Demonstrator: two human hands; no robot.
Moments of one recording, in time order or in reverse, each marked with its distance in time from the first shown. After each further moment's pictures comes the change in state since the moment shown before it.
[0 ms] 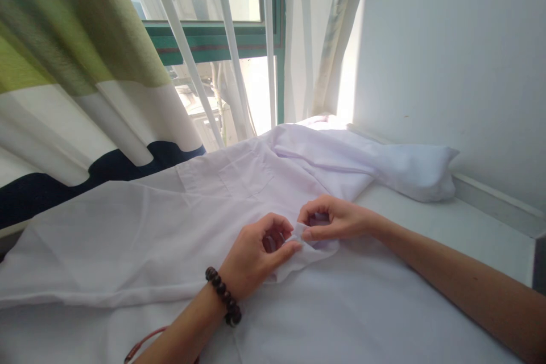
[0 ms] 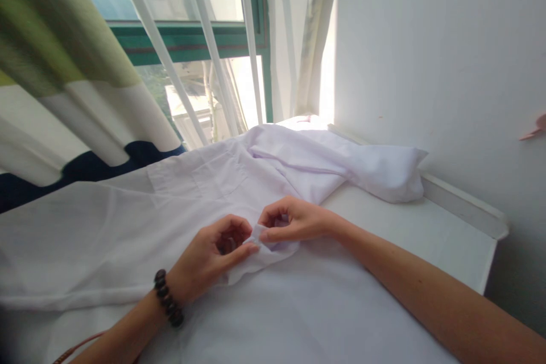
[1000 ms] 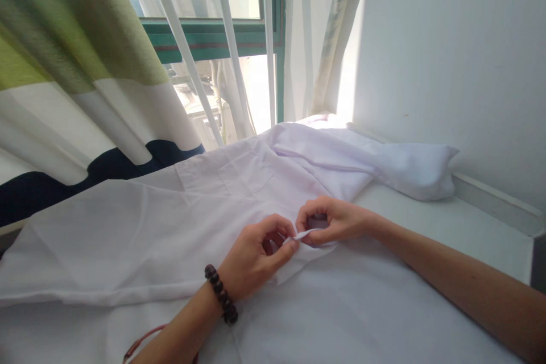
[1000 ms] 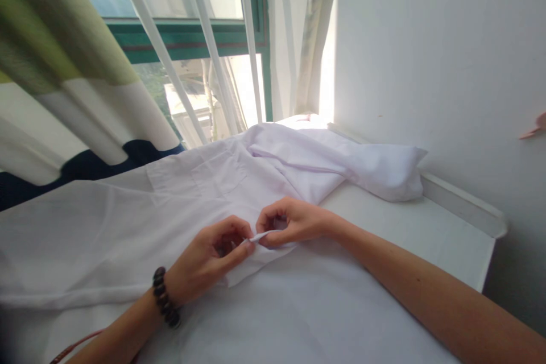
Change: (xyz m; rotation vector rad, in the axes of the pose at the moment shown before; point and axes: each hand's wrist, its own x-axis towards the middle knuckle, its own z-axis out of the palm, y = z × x) left_hand -0.002 0.006 -0.001 -0.034 -0.076 0.020; right_hand 0.001 0.005 0.004 0.065 -0.026 -0.011
